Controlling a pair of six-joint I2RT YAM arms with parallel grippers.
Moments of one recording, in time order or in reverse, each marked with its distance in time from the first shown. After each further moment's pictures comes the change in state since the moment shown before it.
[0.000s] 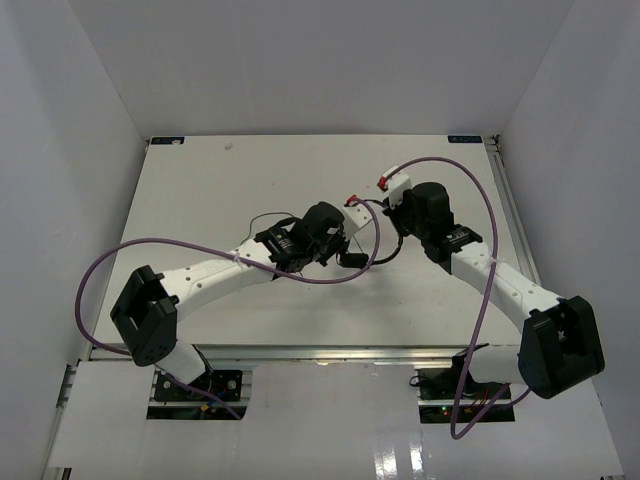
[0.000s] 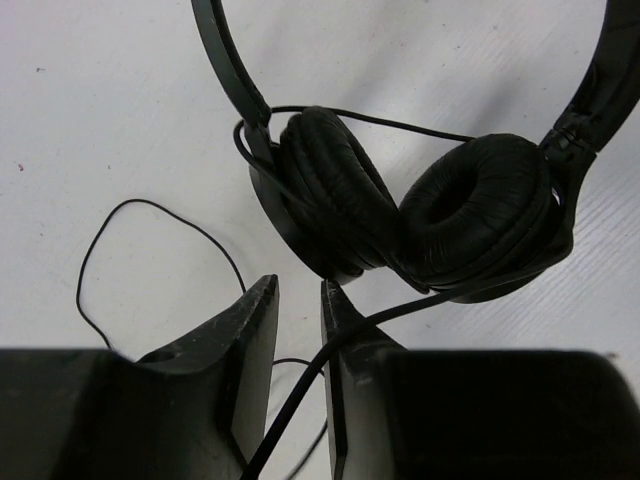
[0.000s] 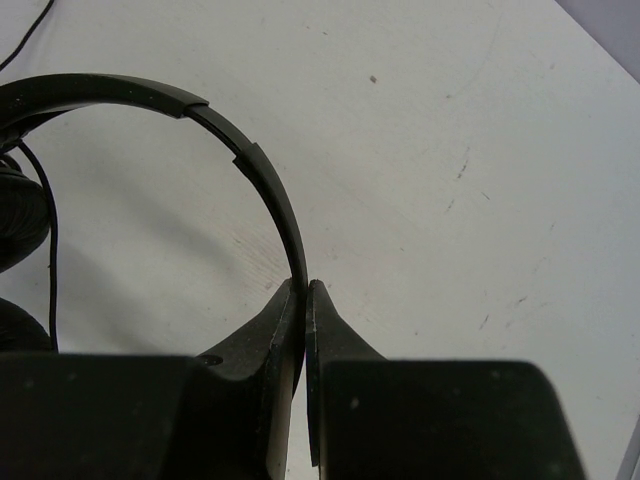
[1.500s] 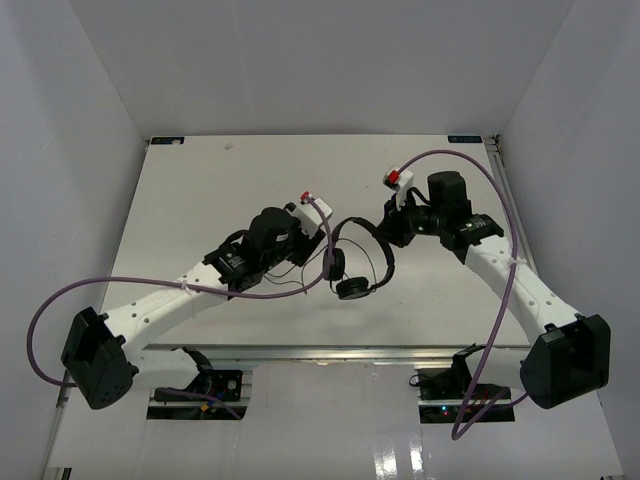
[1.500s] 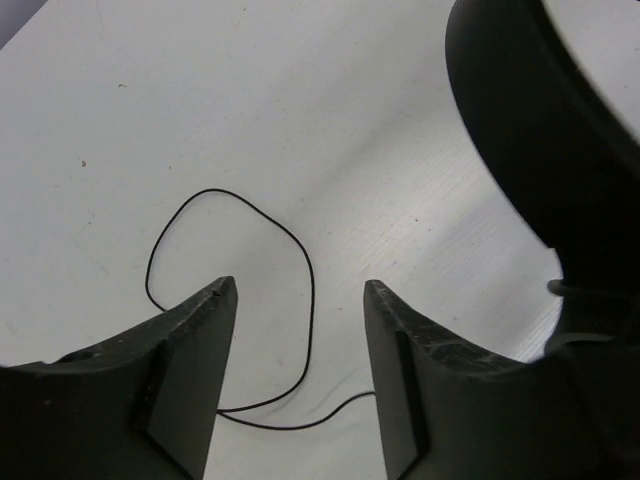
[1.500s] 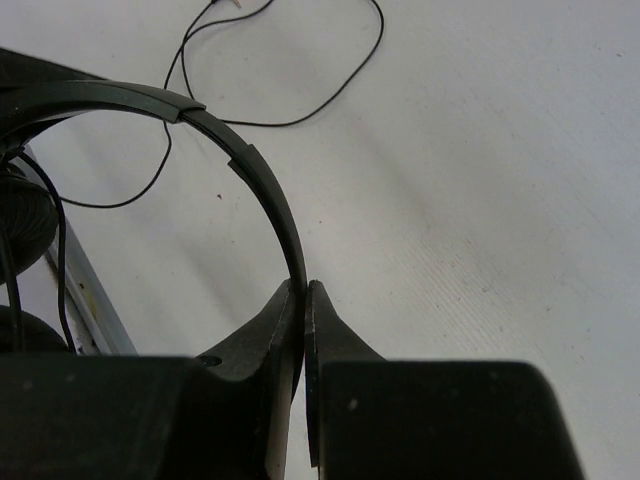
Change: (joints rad) left arm 0.111 -0.325 -0.267 0.182 0.091 0.005; right arm -0.076 -0.056 0.145 -0.337 -0.590 0.142
